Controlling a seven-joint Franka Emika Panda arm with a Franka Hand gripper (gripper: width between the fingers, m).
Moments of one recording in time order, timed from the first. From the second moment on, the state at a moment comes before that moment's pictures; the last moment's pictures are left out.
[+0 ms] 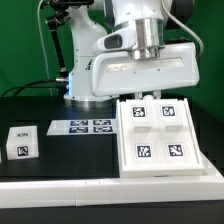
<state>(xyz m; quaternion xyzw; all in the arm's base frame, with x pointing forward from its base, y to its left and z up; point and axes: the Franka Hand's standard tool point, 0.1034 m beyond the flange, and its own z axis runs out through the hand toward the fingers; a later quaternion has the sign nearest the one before) 0.513 0.078 0.080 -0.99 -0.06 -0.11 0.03</state>
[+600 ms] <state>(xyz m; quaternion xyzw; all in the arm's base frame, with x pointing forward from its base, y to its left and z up) 0.510 0.068 0.071 -0.99 -0.07 -0.10 0.03</state>
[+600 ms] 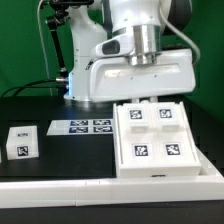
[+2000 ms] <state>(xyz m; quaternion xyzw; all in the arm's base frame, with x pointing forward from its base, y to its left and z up) 0.537 0.068 0.130 -1.00 -0.08 -0.03 0.05</state>
